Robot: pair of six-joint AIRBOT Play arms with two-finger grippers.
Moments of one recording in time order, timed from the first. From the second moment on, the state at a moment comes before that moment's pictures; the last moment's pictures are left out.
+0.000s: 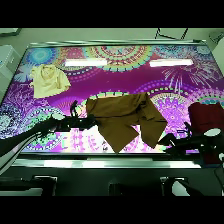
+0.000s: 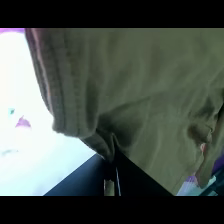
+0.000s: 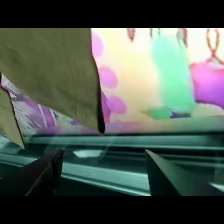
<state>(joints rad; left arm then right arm) -0.30 -1.53 0.78 0.29 -0.68 -1.13 -0.49 -1.14 0.51 -0.96 1.31 1.36</state>
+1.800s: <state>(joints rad) 0.45 -0.54 1.63 0.50 -0.68 -1.33 -0.28 -0.72 1.93 -1.29 1.07 1.56</state>
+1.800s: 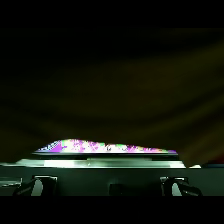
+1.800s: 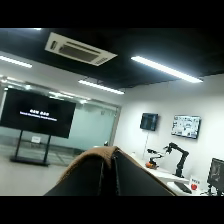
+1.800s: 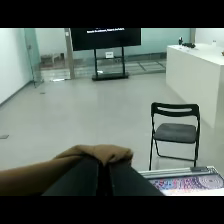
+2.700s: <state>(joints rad) 0.17 -1.45 1.14 0.56 -0.71 -1.22 -0.13 -1.67 1.55 -1.24 1.03 1.71</state>
